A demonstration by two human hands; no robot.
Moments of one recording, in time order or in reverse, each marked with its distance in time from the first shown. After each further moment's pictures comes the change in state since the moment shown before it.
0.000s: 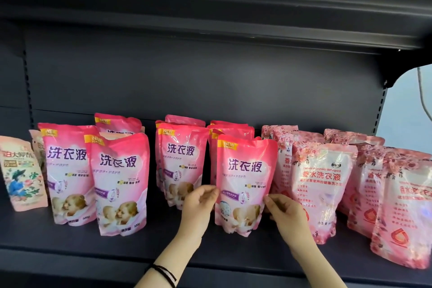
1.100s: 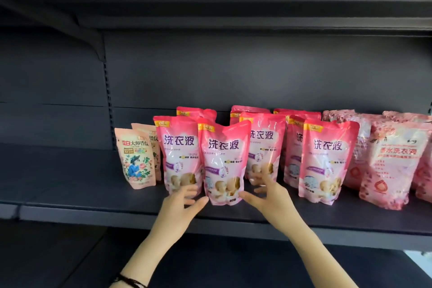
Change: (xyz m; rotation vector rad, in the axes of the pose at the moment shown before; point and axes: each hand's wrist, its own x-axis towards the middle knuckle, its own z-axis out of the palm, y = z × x) left_hand -0.055 0.033 -0.276 0.646 -0.101 0.069; right_hand -0.110 -0.119 0.186 -0.191 -0.271 -0.073
